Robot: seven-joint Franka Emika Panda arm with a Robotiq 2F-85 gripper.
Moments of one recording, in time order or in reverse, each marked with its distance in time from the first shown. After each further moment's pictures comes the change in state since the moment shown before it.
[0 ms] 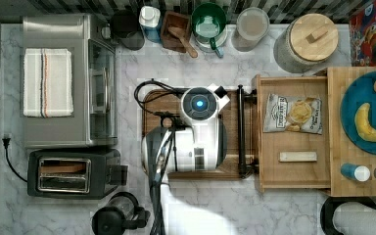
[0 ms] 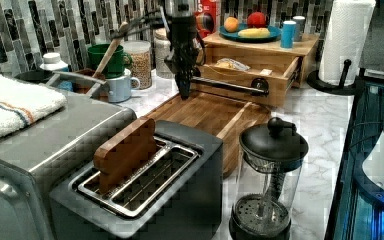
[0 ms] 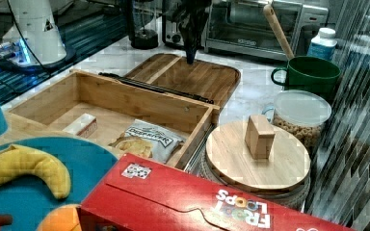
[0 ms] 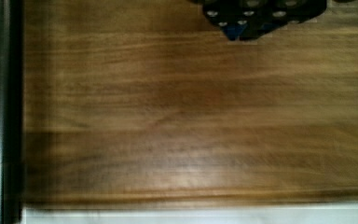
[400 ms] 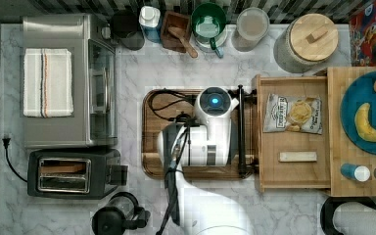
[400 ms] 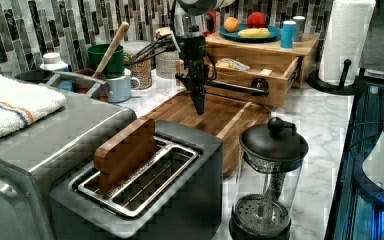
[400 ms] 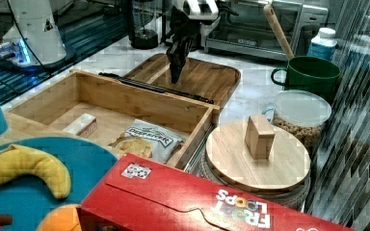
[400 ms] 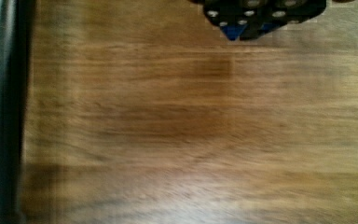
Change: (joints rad) arm -0.055 0.087 -0.020 0.000 -0.003 -0.009 -0.118
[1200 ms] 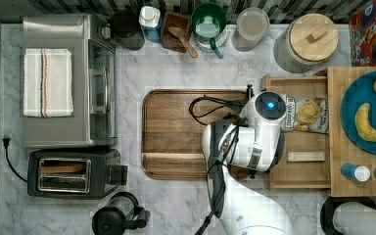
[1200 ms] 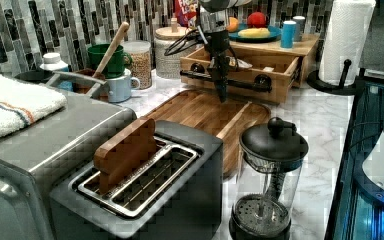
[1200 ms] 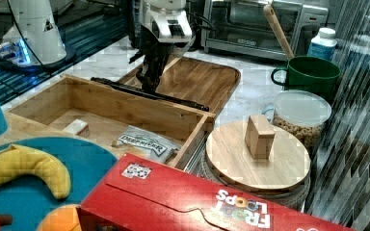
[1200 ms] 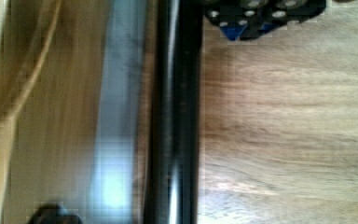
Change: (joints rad) arm -0.143 0.016 -0.080 0.021 -0.020 -0.012 -0.271
